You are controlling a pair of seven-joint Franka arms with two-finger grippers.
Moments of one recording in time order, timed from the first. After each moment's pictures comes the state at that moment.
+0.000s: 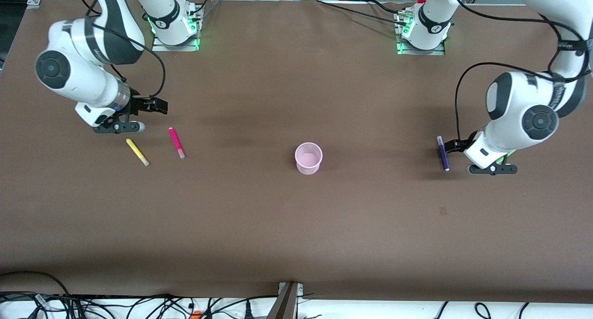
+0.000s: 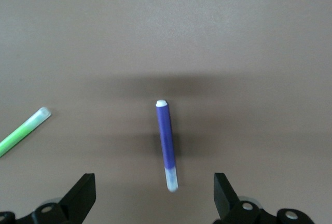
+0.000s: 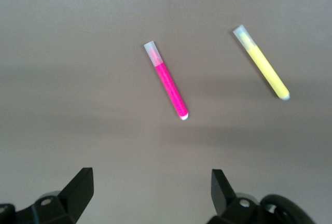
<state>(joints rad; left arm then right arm) 0.05 0.32 -0.05 -2.03 0.12 2.20 -0.07 0.16 0.03 -0.03 -2.25 0.07 2.11 0.02</state>
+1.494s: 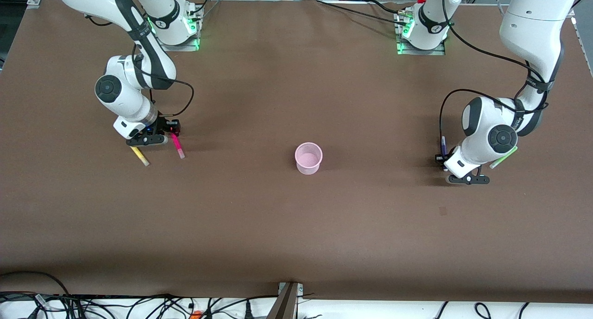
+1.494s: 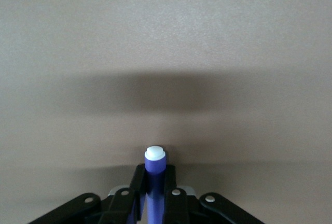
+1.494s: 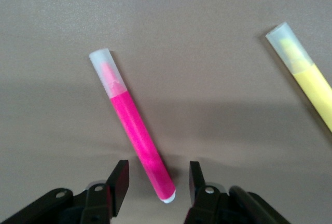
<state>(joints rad) 0.07 0.52 -0.05 -2.05 0.14 2.46 -0.04 0.16 0.28 -0.05 -2.45 0.07 2.71 -0.03</state>
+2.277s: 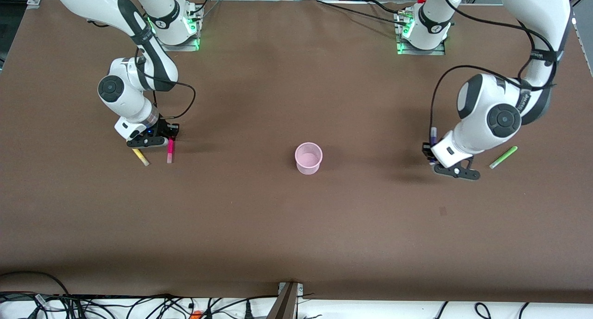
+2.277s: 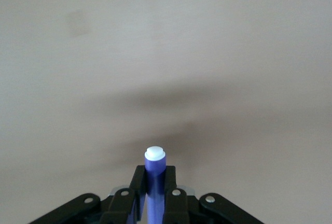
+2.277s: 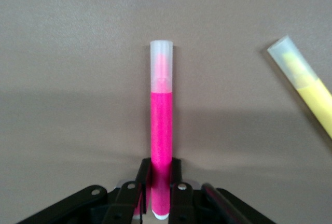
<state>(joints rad) 0.07 0.32 -0.25 -1.98 0.01 2.21 -0.01 0.16 0.30 -0.05 -2.45 0.07 2.78 -0.03</state>
